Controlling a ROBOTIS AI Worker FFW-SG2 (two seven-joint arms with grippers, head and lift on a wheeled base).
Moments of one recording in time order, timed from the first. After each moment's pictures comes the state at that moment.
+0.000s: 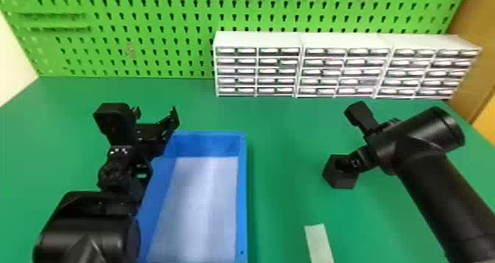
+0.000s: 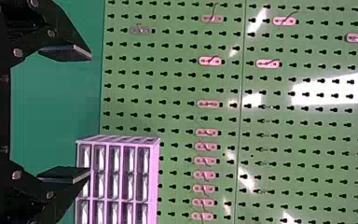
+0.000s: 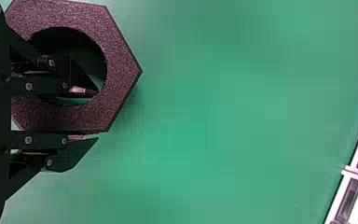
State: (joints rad) left arm -0.06 0.06 -0.01 -1.66 0.10 0.10 0.01; right arm -0.66 -0.17 0.21 -1.03 0.47 1.01 0.75
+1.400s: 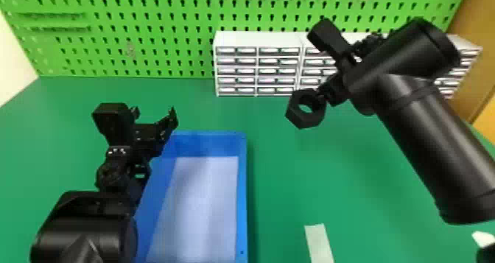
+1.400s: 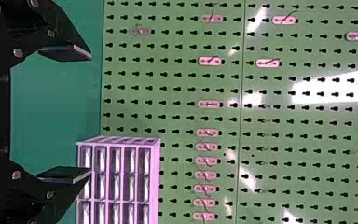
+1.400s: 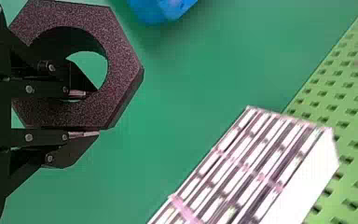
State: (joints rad) left arm -0.06 0.07 -0.01 -1.66 0.10 0.10 0.01; right arm -0.82 -0.19 0.49 -1.42 0.51 1.17 0.99
